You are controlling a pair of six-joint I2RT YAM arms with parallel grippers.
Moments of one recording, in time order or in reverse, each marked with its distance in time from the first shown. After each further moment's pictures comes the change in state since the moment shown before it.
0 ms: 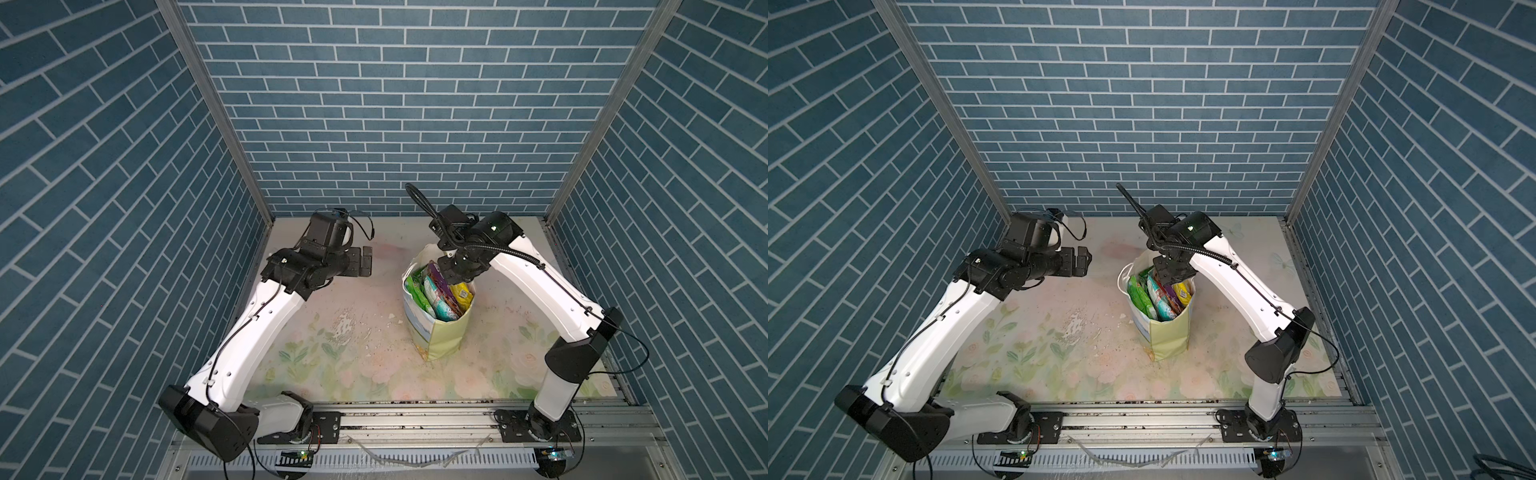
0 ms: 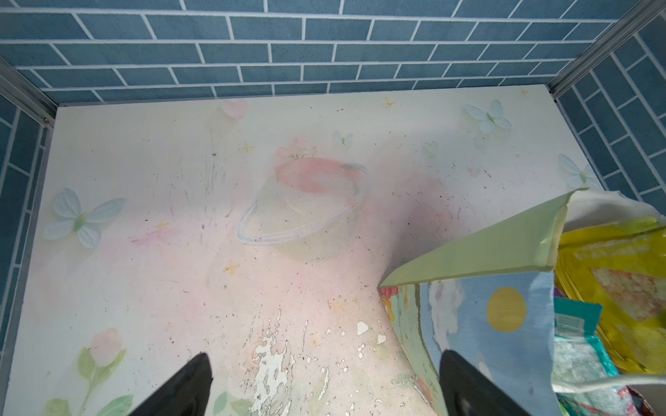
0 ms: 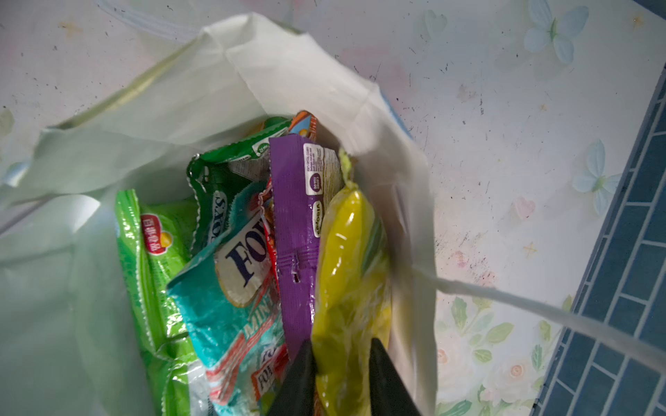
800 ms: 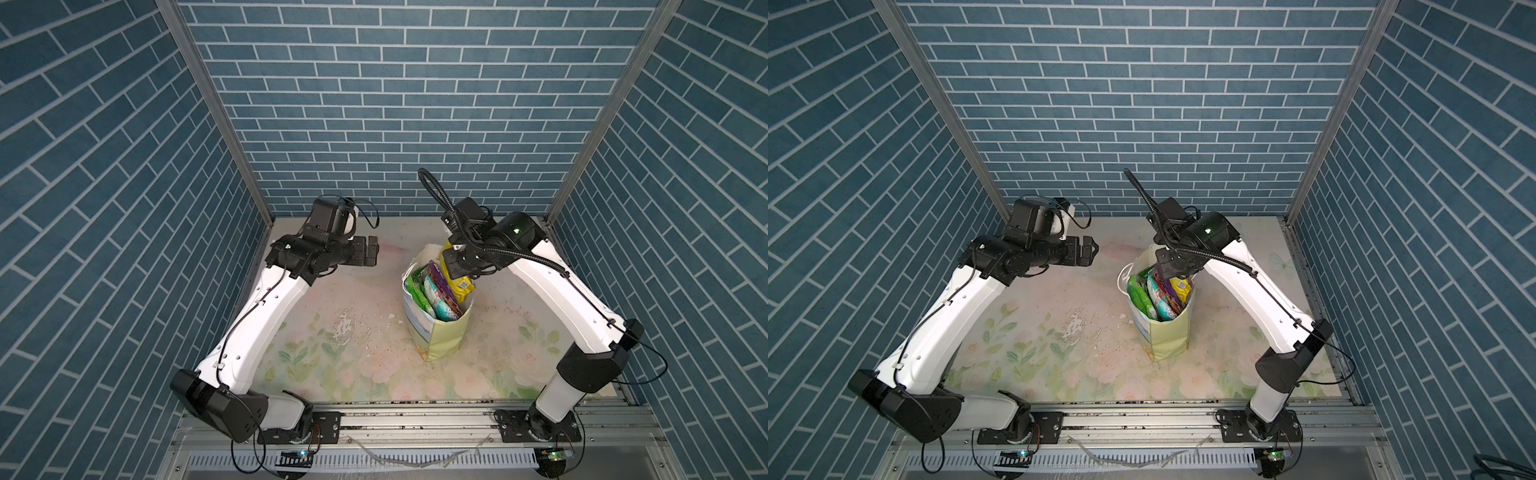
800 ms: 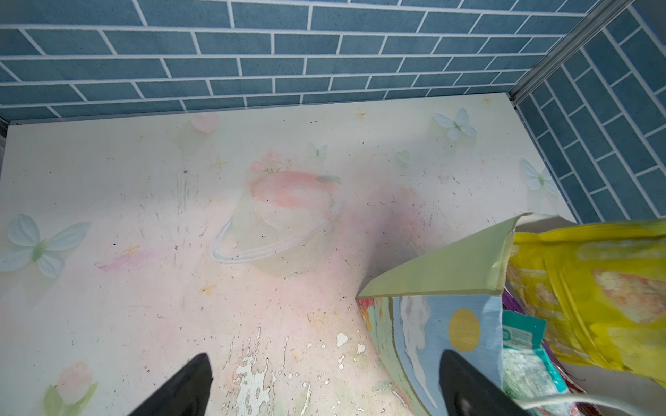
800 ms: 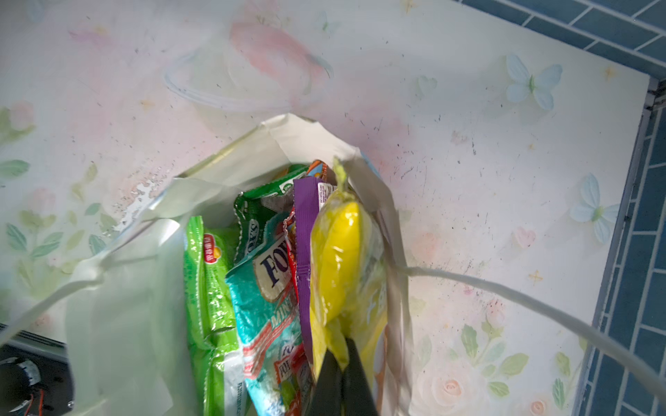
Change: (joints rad) left arm 0.018 0.096 0.131 -0.016 0.085 0.022; right arm 0.000 -0.100 0.028 0.084 -0.006 -0.021
